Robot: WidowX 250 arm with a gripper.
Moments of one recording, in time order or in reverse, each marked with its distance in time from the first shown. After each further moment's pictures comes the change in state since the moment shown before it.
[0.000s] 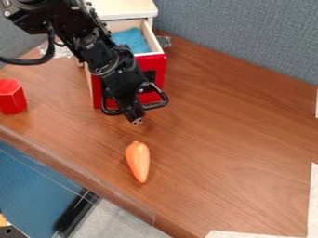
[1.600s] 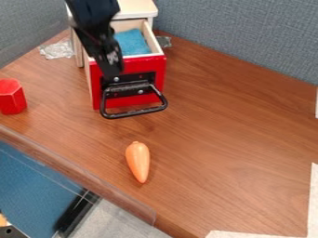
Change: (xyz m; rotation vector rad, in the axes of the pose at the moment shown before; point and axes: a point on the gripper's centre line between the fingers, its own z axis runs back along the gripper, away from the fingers) arm 0.008 0.022 0.099 0.037 0.118 0.147
